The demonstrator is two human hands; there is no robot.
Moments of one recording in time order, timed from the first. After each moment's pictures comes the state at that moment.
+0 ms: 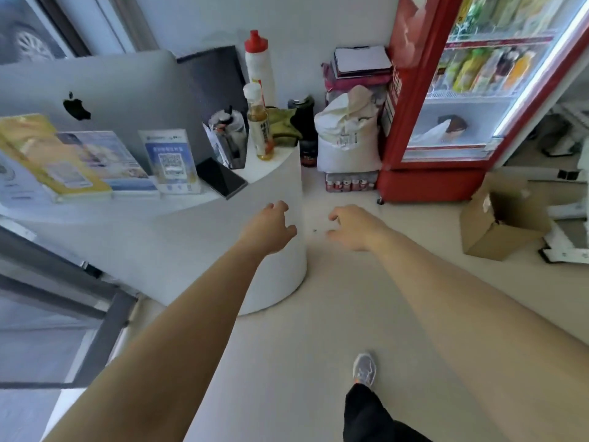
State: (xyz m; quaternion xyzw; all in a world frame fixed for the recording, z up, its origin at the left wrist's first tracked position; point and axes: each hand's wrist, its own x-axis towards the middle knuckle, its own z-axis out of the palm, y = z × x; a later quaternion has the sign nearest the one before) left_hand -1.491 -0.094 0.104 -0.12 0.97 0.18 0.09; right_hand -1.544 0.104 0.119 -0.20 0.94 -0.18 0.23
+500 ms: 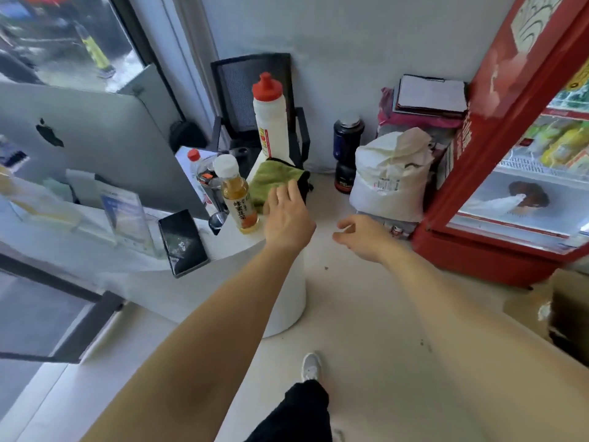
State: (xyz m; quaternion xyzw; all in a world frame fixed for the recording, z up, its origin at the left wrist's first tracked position) left_hand -1.774 -0.066 0.111 -0.31 0.94 0.13 -0.07; right_hand -1.850 0.088 0.111 -0.21 0.88 -0.30 0.31
